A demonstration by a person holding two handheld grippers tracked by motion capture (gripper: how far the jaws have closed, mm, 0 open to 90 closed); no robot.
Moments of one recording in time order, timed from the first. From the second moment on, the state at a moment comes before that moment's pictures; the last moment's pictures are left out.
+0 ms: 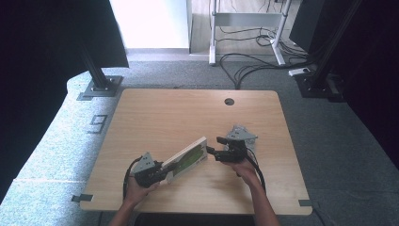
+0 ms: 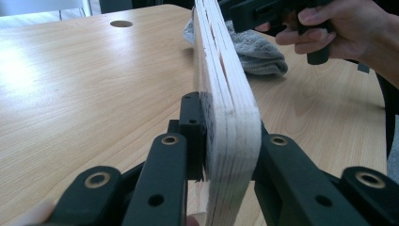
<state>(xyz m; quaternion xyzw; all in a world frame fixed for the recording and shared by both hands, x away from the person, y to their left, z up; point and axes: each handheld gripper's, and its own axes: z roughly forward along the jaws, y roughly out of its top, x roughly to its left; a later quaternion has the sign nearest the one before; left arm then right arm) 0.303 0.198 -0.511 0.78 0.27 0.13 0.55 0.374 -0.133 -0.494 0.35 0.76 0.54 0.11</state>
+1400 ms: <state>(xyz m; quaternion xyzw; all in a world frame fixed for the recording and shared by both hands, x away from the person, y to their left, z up) 0.317 0.210 -0.517 0.78 0.32 0.12 0.53 0.366 -0.121 -0.498 0.28 0.77 0.56 0.10</state>
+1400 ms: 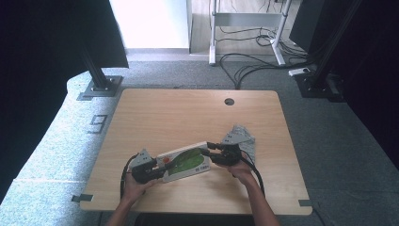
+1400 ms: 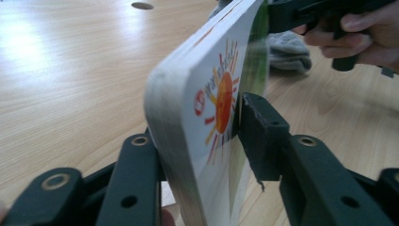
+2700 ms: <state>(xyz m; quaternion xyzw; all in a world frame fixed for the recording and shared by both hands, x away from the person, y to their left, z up) 0.333 0.203 -0.518 0.78 0.35 0.10 0.51 0.337 -0.139 -0.500 0.34 0.75 0.56 0.11</state>
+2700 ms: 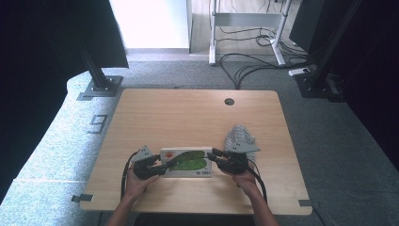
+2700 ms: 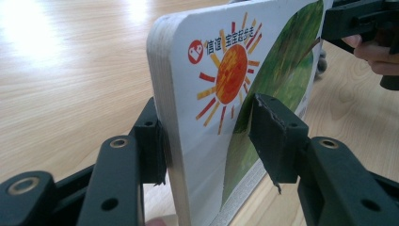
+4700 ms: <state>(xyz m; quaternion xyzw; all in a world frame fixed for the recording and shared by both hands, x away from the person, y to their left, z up) 0.336 0.186 -0.542 0.83 0.37 0.08 0.41 0.402 -0.178 -0.543 0.54 0.75 0.27 0.27</state>
